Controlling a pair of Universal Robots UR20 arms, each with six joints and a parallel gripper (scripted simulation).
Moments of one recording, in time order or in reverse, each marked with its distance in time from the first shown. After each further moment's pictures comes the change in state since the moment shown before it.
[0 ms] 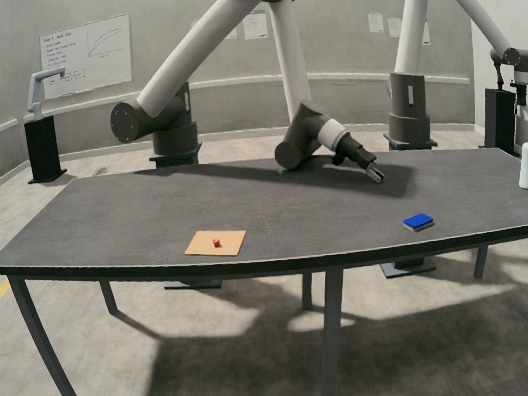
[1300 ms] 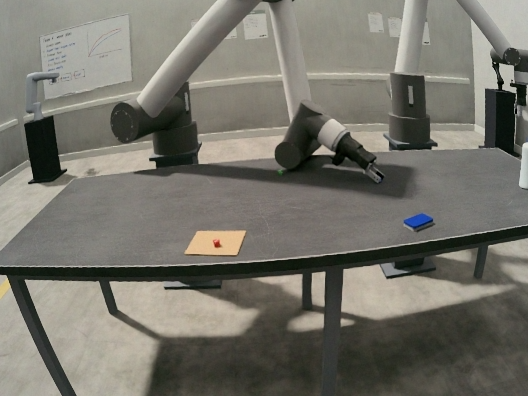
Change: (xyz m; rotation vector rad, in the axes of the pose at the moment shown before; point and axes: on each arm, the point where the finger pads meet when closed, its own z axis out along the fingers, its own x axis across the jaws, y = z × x) left arm 0.000 0.000 0.000 0.000 0.000 0.000; right arm 0.000 0.000 0.000 0.000 0.000 0.000
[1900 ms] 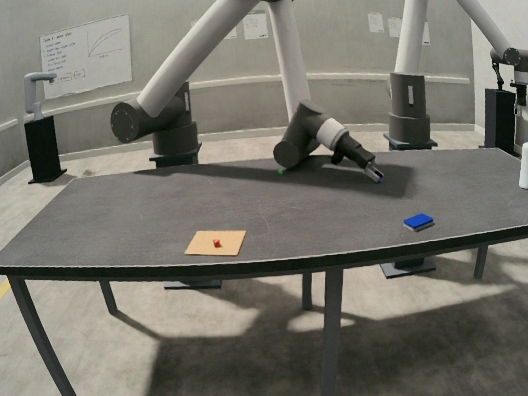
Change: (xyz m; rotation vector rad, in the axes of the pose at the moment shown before) left arm 0.000 0.000 0.000 0.000 0.000 0.000; right arm 0.000 0.000 -0.006 0.000 0.000 0.000
